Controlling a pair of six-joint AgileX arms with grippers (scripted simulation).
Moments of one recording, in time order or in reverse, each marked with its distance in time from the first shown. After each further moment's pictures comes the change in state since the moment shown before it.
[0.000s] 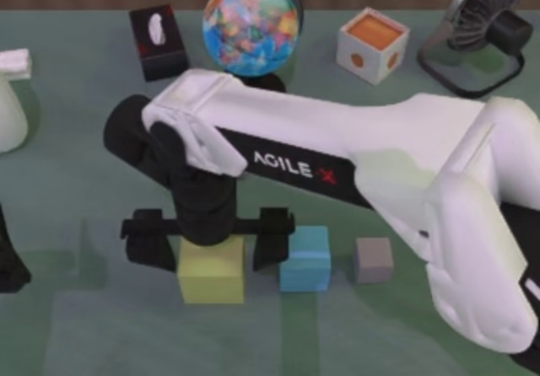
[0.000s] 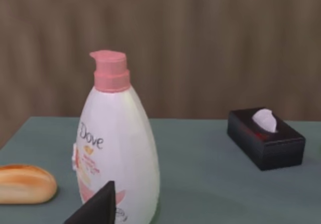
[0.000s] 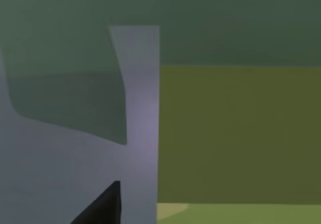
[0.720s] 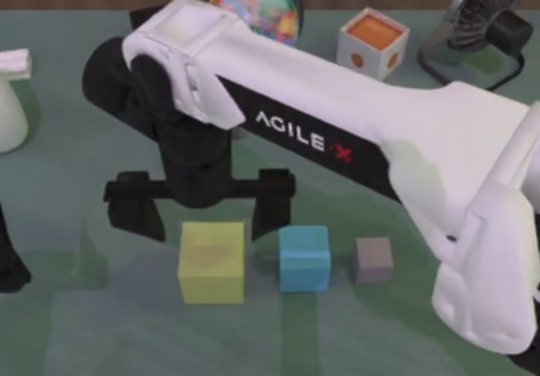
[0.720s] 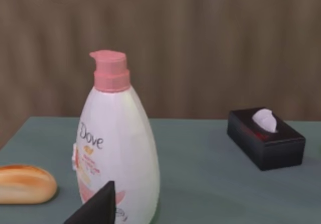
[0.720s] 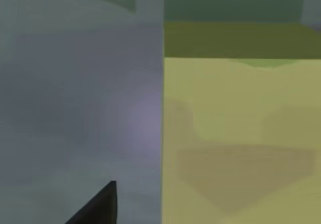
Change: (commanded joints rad) left arm 0.000 0.000 0.000 0.000 0.000 0.000; right arm 0.007 0.002 0.277 -0.275 0.000 0.000
